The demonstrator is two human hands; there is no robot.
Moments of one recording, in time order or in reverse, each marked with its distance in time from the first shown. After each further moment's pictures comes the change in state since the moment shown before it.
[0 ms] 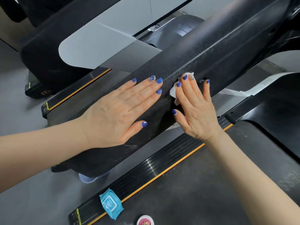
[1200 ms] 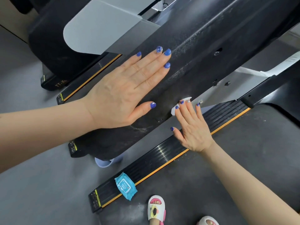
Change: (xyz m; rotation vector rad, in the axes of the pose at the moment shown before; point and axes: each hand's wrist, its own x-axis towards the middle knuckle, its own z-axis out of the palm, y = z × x) left_hand 0.001 0.001 0.001 0.009 0.002 0.003; right_hand -0.107 -0.046 0.077 0.025 -0.191 0.079
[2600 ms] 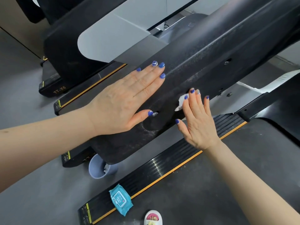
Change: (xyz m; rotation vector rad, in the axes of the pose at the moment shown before) left_hand -0.048 -0.017 0.021 -0.037 -0.151 -0.145; right_hand 0.051 -0.028 -0.045 -0.019 0.114 0.049
